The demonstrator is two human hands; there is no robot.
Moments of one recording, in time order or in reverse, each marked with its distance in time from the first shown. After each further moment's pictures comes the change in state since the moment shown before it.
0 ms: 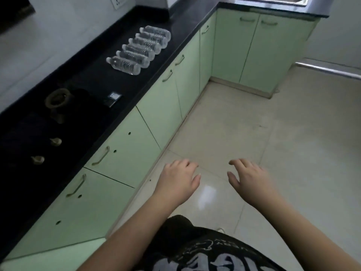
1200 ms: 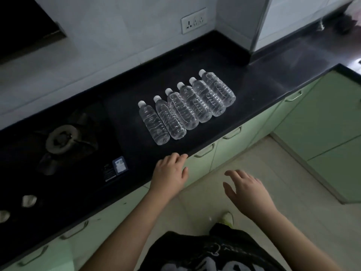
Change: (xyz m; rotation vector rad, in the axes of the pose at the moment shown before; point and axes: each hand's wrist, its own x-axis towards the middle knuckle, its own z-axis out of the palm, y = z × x) left_hand 0.436 -0.249 -0.097 -0.157 0.257 -0.592; right_hand 0.586 -0.051 -0.066 -0.023 -0.217 -0.509
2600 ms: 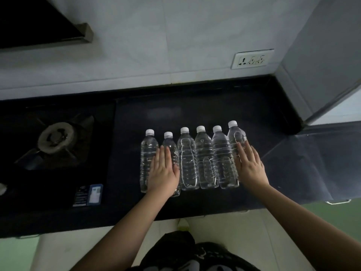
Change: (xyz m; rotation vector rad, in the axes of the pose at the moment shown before) left_hand 0.216 -0.042 0.036 -0.022 0.056 -0.624; right_hand 0.386 0.082 -0.050 0.025 -0.046 -0.227
